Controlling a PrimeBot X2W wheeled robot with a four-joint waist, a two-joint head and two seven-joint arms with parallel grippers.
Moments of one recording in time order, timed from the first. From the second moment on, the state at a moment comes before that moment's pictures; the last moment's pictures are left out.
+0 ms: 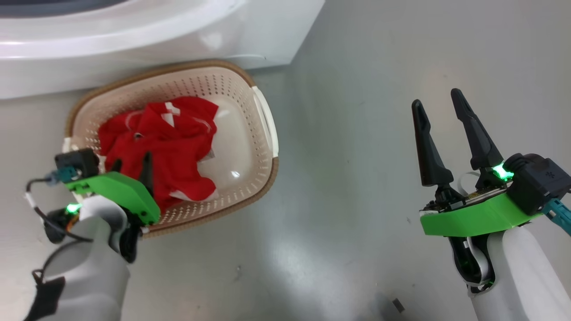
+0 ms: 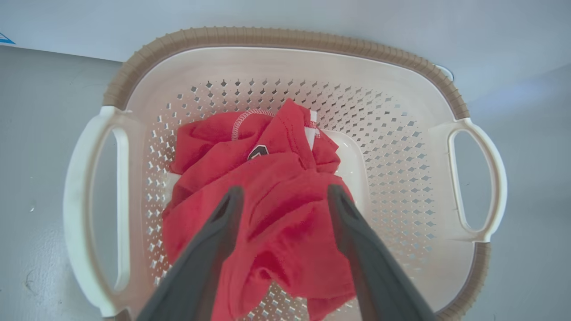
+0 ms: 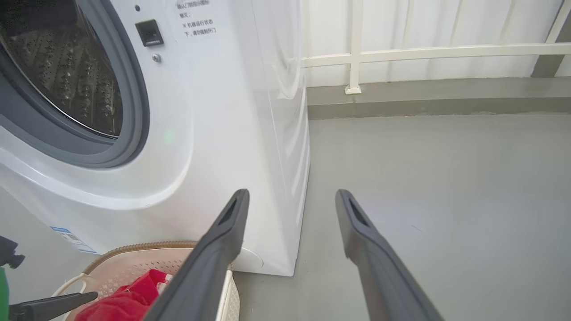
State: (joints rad) left arm -0.90 0.11 -0.23 1.28 -0.59 -0.11 -0.18; right arm -0.32 -0.05 0.08 0.06 0.32 0.12 -0.26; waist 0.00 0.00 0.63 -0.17
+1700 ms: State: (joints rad) left arm 0.05 0.07 0.03 0.00 -0.24 -0.07 -0.25; right arm -0.04 -0.05 0.01 0.11 0.21 0.12 -0.26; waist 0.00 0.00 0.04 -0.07
